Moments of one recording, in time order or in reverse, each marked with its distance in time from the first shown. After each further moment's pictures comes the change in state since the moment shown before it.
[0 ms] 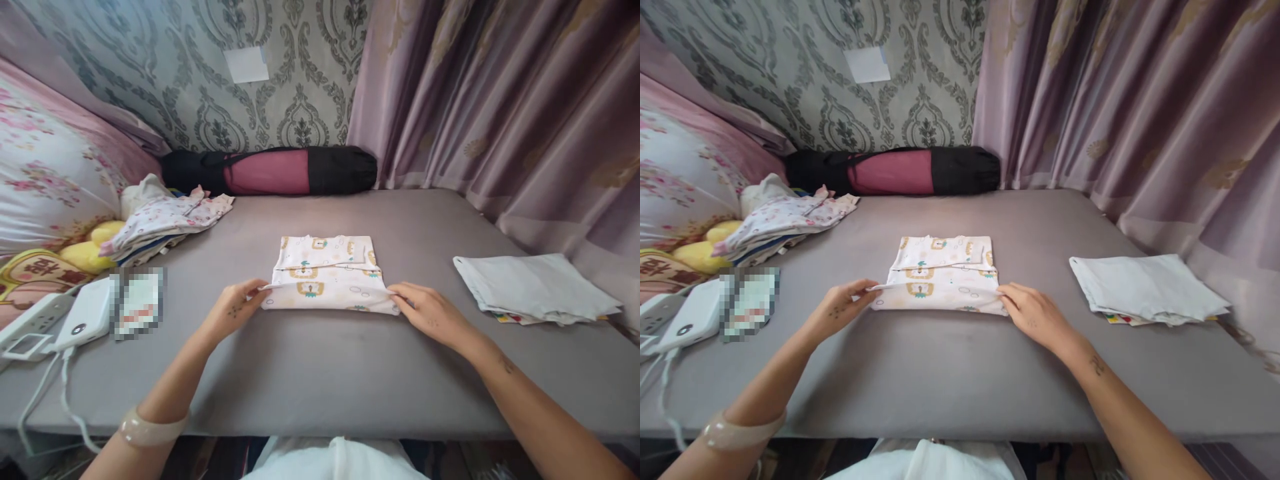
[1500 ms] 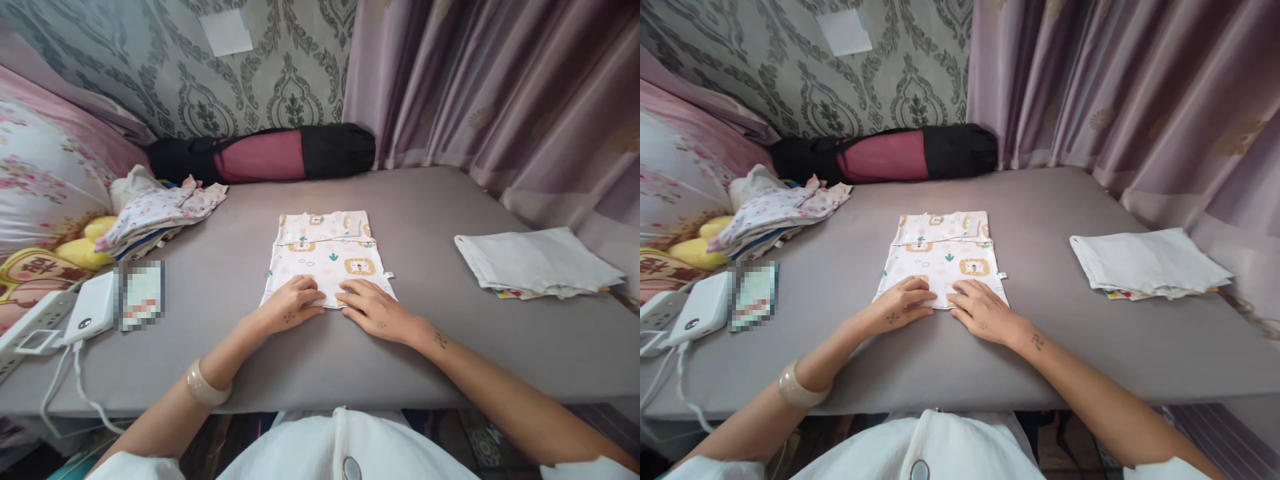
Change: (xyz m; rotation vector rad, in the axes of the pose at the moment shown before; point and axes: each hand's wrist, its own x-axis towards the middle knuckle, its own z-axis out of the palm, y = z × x) left_hand 0.011 0.048 0.059 0.071 -0.218 0.670; right_hand 0.013 -0.055 0.057 0.116 -0.073 -0.348
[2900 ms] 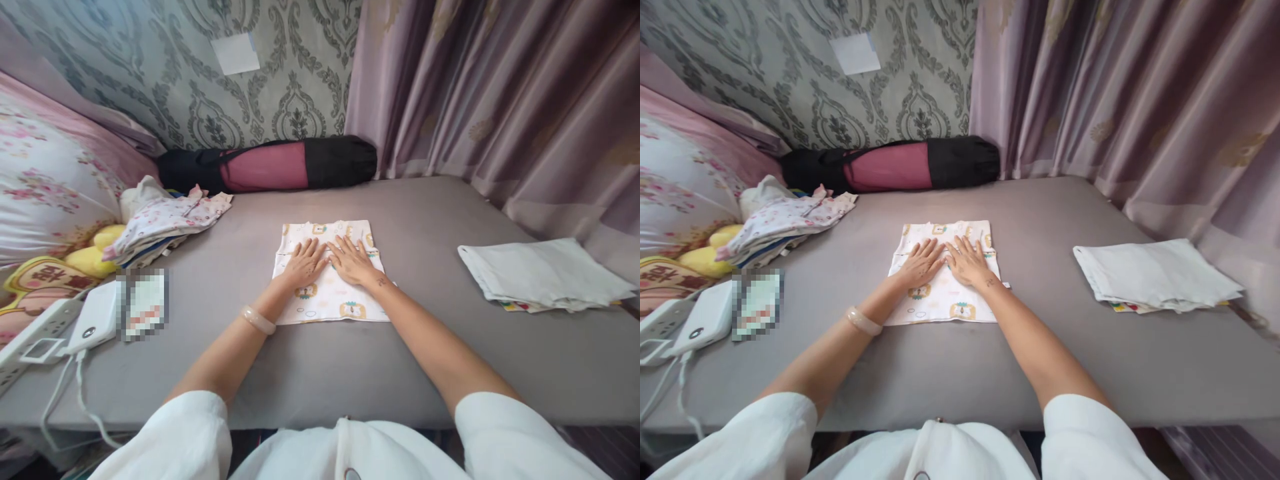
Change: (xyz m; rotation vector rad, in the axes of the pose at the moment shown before) left_hand 0.086 -0.071 0.018 0.346 -0.111 -0.444; right_hand 0.118 0.062 0.015 -0.204 -0.080 0.417
